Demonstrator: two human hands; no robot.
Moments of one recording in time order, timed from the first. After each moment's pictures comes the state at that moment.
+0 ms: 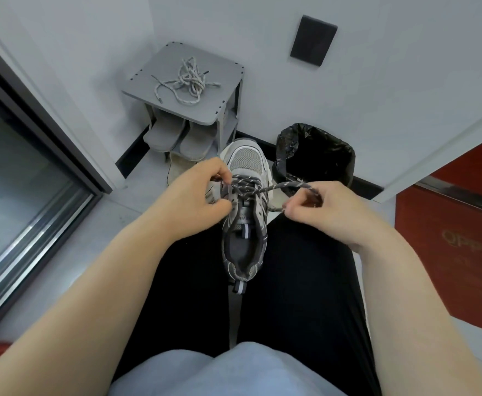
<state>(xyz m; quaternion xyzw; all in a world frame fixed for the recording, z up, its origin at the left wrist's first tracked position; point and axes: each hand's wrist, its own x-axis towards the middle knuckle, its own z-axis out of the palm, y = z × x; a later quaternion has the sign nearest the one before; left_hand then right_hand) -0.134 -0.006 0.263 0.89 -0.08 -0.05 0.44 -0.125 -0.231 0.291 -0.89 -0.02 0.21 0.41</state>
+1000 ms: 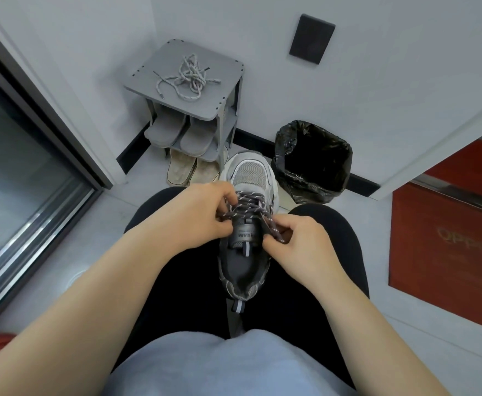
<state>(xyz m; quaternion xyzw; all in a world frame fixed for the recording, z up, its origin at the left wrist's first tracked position) -0.161 -0.015 0.267 0.93 -0.10 -0.13 0.32 -0.188 -0.200 0.261 -0.94 -0.06 0.11 0.32</state>
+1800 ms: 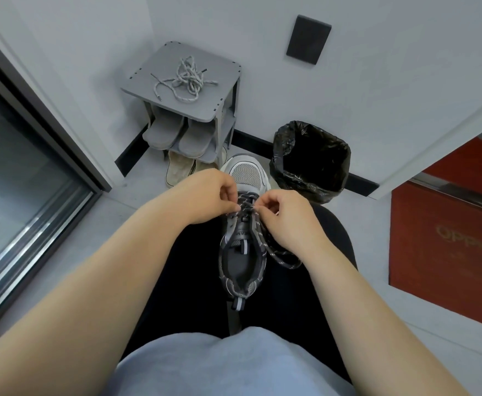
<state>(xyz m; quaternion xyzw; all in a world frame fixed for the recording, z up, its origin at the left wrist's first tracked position) -0.125 -0.018 0.265 0.93 -0.09 -0.18 0.31 -0.146 -0.187 0.250 -0.93 -0.04 0.11 0.34</state>
